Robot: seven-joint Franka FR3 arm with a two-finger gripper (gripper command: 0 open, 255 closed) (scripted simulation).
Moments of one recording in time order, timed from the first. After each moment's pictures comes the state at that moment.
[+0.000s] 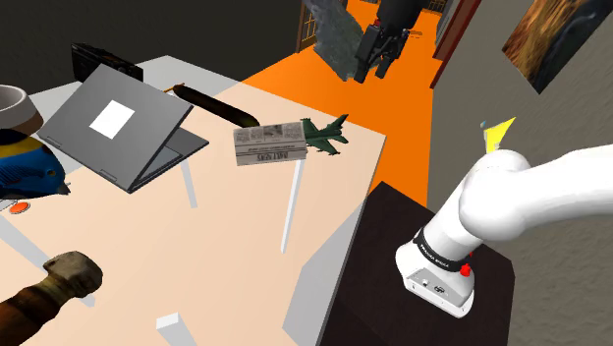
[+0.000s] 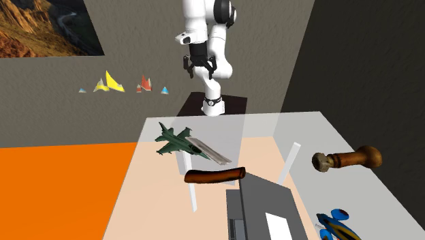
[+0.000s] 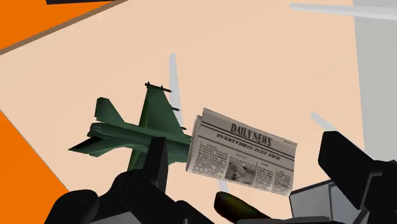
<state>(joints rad) 0.00 -0.74 0.00 -2.33 0.07 1.65 0.06</state>
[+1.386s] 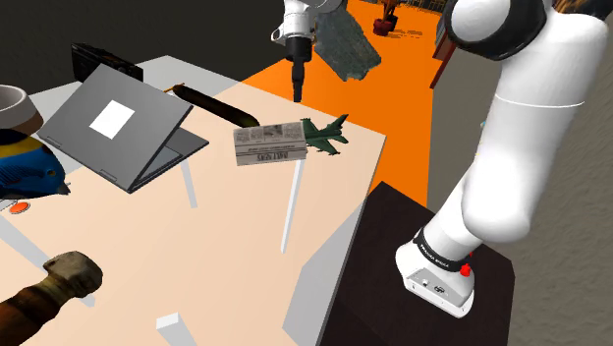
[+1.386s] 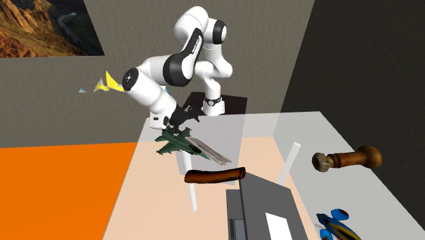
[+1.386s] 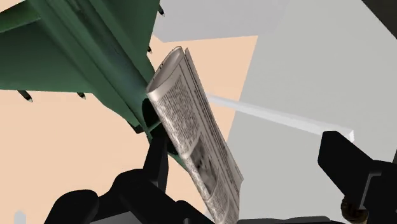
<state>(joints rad) 0.09 0.31 -0.24 -1.59 0.34 1.41 -0.87</state>
